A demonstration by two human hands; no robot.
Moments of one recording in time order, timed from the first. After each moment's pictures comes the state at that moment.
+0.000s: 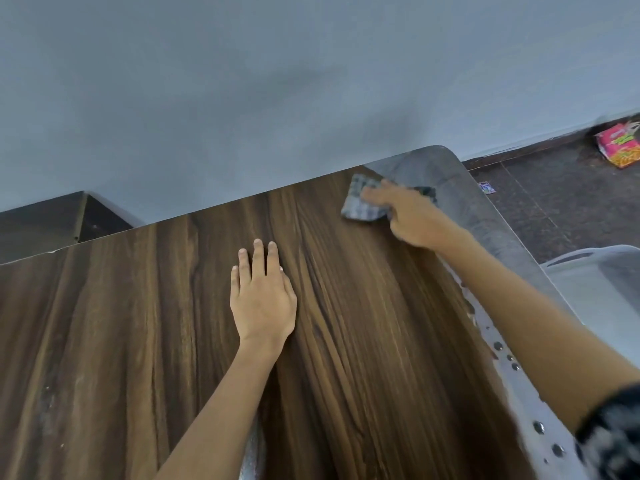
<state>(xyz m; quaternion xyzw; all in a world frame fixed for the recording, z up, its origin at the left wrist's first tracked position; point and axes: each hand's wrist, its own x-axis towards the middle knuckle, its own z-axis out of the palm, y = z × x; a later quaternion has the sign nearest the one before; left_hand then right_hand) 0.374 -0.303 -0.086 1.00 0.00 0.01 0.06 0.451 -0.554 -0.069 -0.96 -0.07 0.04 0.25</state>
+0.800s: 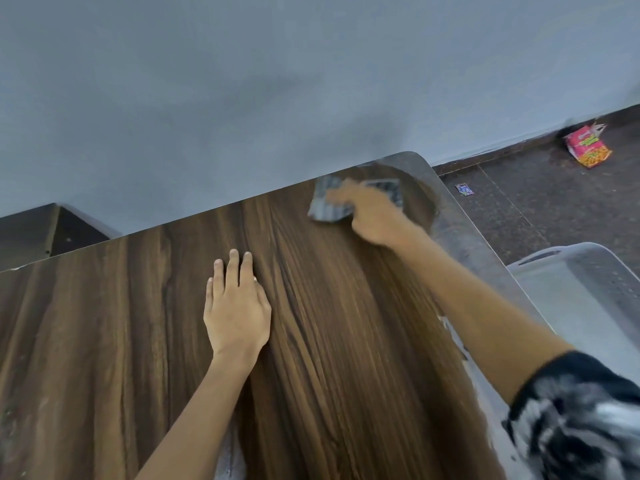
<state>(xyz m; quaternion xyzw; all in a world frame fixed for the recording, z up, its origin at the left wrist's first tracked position) 0.372 -0.304 -0.087 1.00 0.00 0.03 0.09 0.463 -0.537 -0.068 -0.96 -0.03 0.04 0.29</state>
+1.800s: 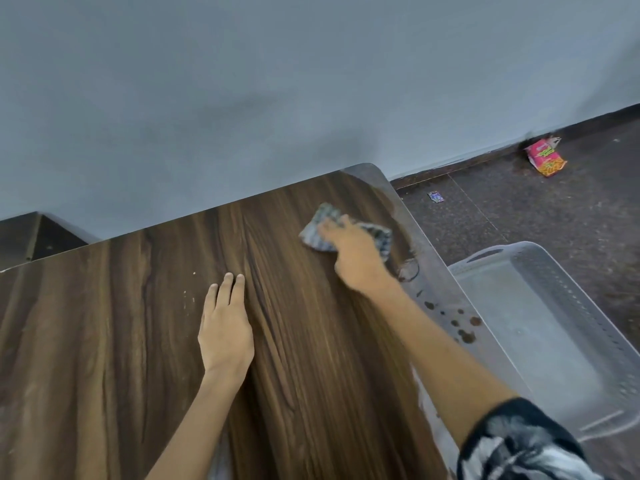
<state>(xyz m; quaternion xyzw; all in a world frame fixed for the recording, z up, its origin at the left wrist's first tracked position) 0.325 -0.327 -0.076 0.99 0.00 -0.01 0.13 0.375 -0.540 -0.049 -0.97 0.04 0.00 0.24</state>
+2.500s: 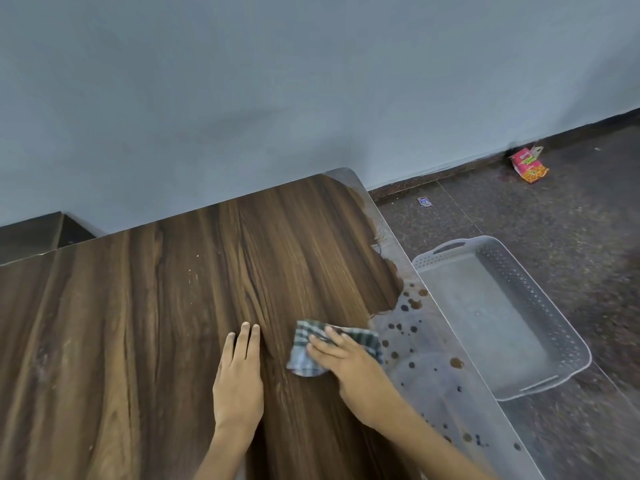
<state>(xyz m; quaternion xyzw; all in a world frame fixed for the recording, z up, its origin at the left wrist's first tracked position) 0.181 -0.345 -0.061 0.99 -0.03 -0.07 0.10 0.151 -0.539 -0.066 -0.94 -0.16 0.03 0.31</state>
